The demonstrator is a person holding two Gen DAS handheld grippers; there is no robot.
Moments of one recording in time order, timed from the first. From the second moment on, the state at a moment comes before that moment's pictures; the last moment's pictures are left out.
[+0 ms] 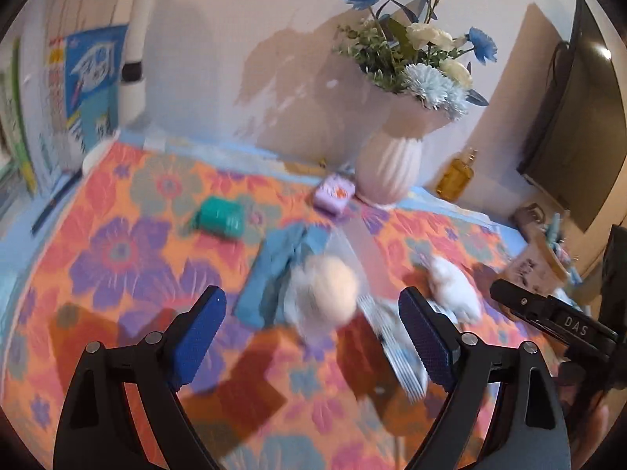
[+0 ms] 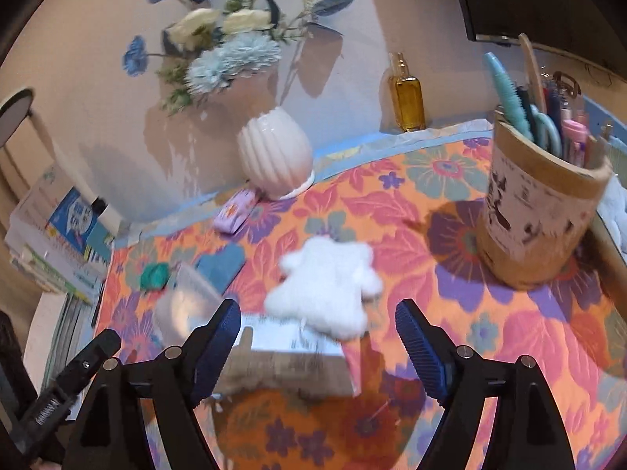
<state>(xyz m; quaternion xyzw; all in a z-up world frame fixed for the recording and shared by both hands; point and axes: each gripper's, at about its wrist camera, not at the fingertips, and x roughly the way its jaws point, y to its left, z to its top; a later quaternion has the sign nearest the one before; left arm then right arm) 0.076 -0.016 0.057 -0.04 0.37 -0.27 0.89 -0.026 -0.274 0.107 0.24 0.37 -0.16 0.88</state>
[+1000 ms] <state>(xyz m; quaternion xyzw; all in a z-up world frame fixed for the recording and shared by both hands) 0.102 -0.042 0.031 -0.05 0.34 -0.29 0.89 0.000 -0.289 0.076 0.24 0.33 -0.15 0.90</state>
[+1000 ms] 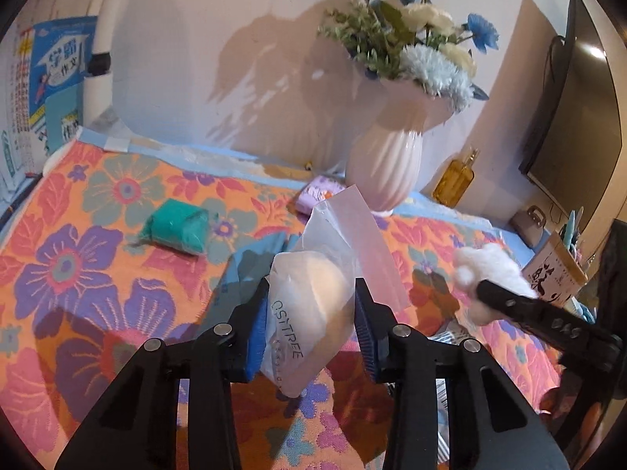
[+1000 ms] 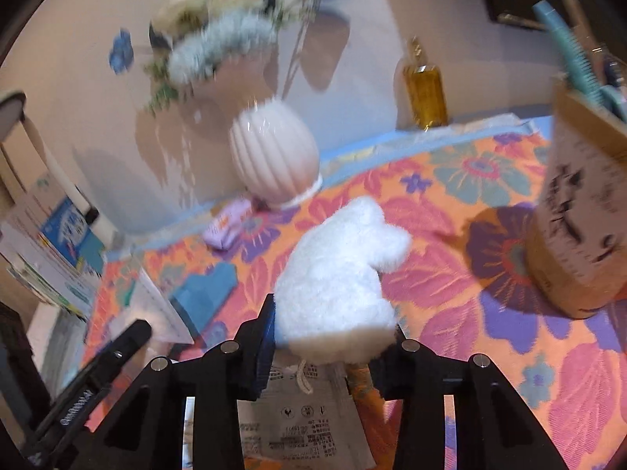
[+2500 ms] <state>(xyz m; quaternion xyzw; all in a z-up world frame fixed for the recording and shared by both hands) -0.124 -0.364 0.096 0.08 0.30 -0.55 0.77 -0.277 -0.509 0.139 0.41 0.21 -0.37 0.81</state>
